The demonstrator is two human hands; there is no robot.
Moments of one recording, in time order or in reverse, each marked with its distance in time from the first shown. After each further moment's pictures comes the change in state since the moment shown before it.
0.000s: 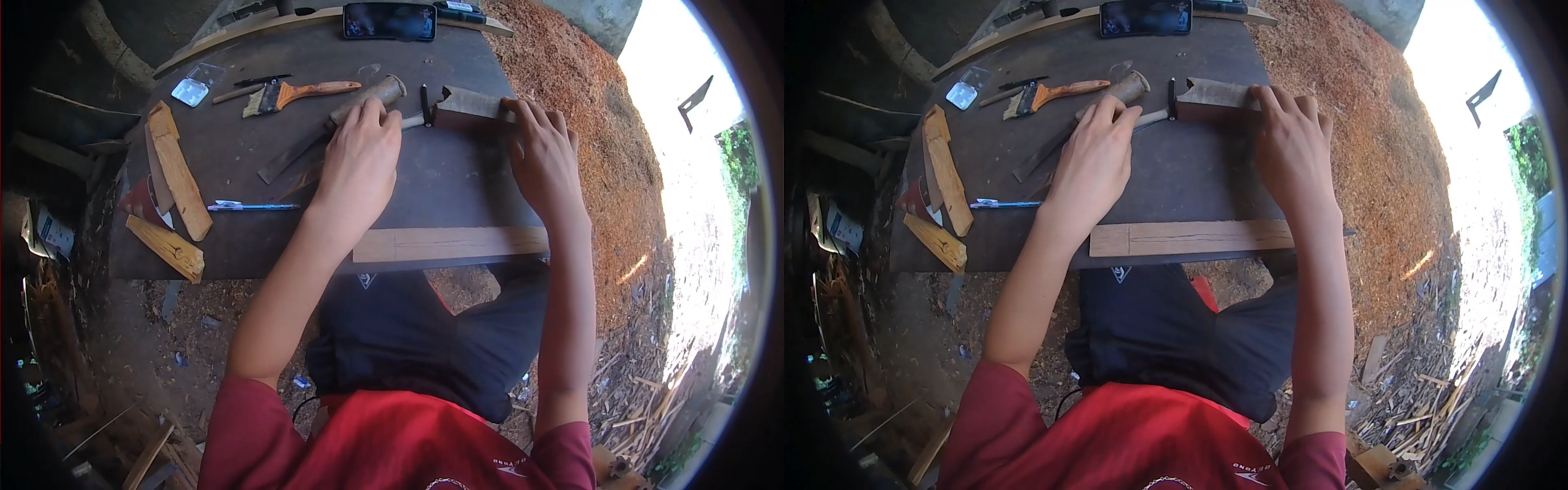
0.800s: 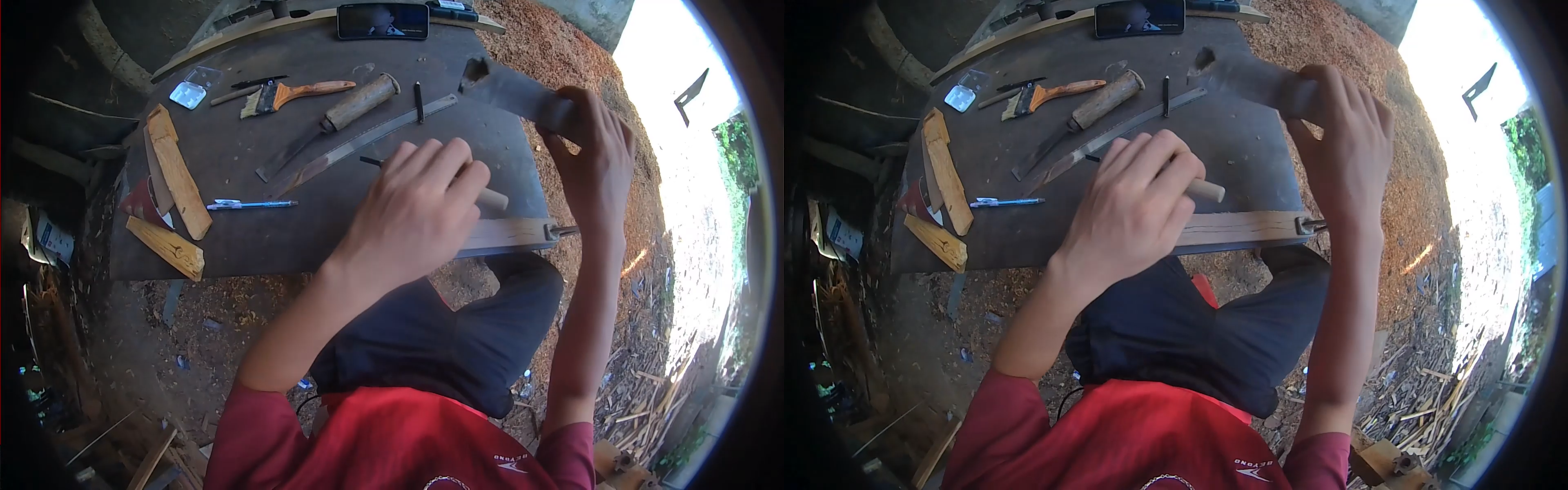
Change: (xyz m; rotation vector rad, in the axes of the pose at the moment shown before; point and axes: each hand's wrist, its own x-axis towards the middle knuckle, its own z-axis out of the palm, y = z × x) left_hand -0.024 0.060 -0.030 -0.338 0.192 0.384; right_hand -0.015 0.015 -0.061 -0.043 0.320 0.013
